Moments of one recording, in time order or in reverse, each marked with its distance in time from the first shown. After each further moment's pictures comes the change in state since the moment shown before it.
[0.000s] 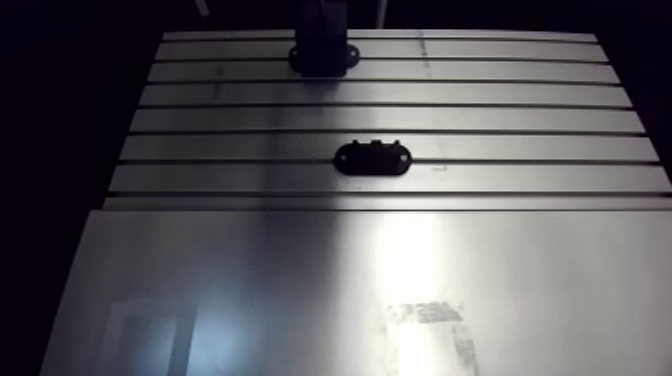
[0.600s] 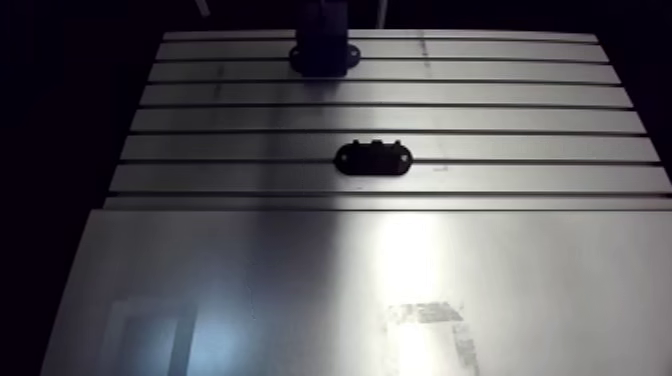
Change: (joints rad) arm 0.002 0.000 0.000 -0.004 0.001 -0.001
